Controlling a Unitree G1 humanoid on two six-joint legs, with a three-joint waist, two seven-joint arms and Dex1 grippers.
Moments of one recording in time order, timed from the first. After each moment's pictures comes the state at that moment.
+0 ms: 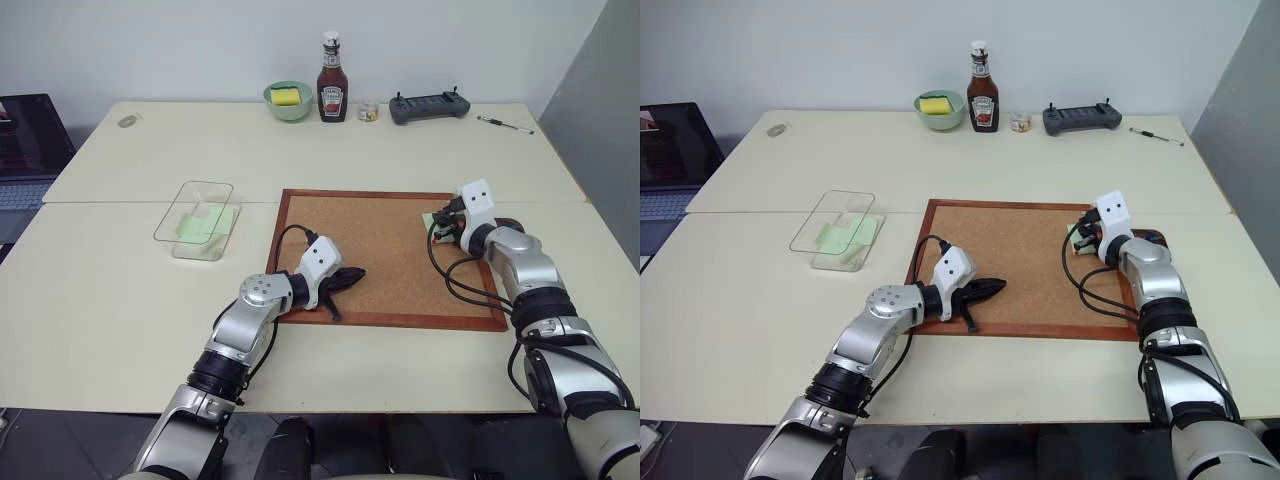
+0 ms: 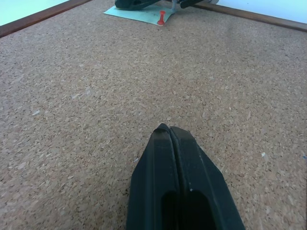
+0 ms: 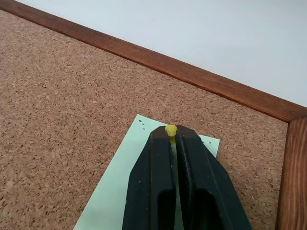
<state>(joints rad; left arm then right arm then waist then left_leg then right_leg) -0.46 0.29 -0.27 0.19 -0.13 0.26 -0.82 -0.81 -0.43 -0.02 0.76 0.10 0.20 0.54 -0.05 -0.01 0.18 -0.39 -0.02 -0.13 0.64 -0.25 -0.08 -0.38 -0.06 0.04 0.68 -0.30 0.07</state>
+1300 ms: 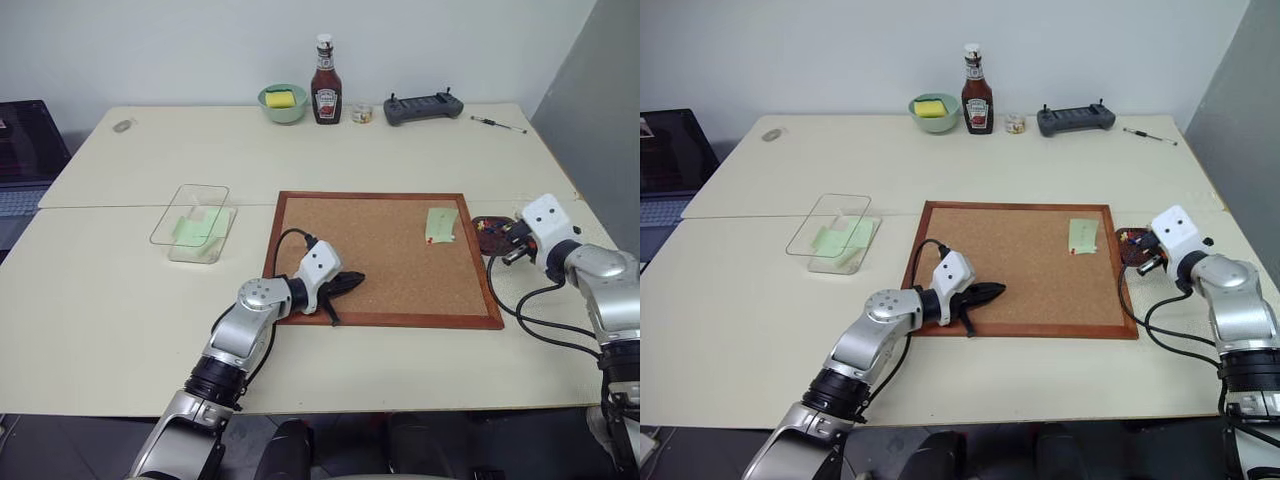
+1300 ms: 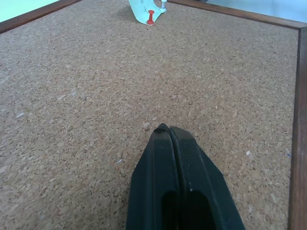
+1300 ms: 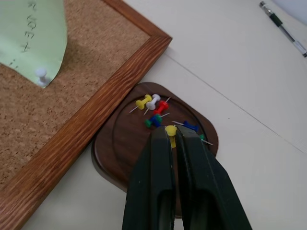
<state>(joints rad) -0.44 0.30 -0.27 0.16 -0.13 0.26 -0.82 -0.45 -0.74 -0.04 0.25 0.00 0.37 0.58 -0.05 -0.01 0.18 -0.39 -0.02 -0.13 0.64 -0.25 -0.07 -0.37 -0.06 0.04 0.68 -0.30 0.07</state>
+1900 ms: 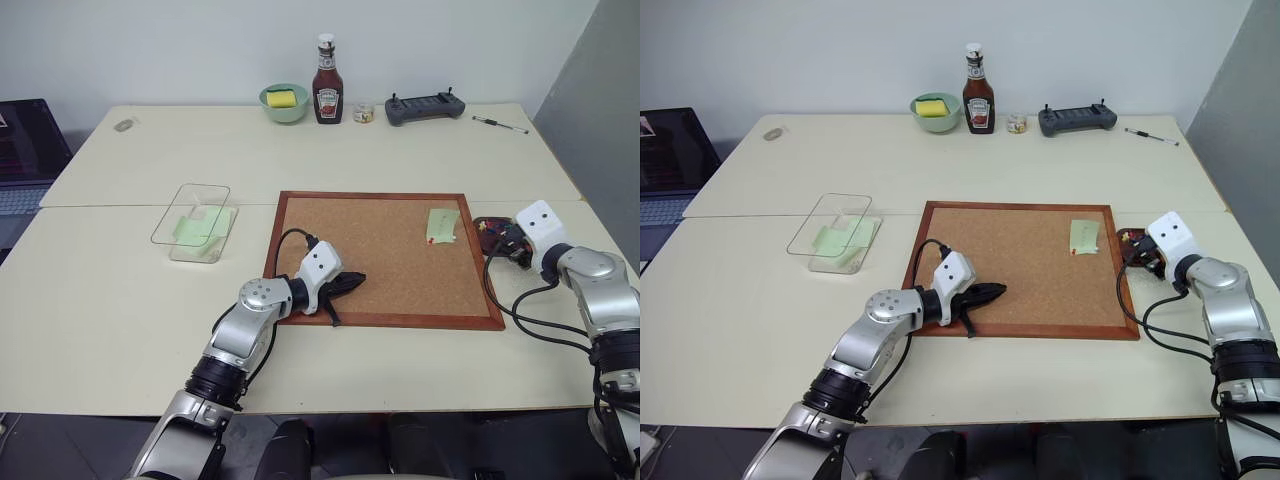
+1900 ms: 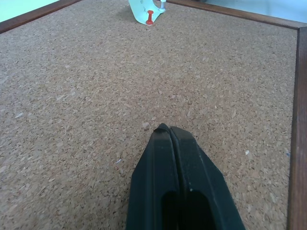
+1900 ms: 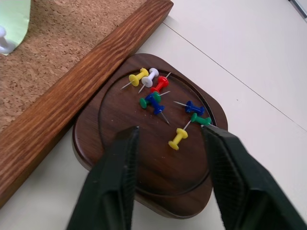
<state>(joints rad) -0.44 0.30 -0.27 0.16 -0.13 0.26 -0.82 -0.50 -0.73 -0.02 0.38 -0.03 0.31 0.56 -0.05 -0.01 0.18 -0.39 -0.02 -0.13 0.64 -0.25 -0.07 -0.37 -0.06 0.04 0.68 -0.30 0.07</state>
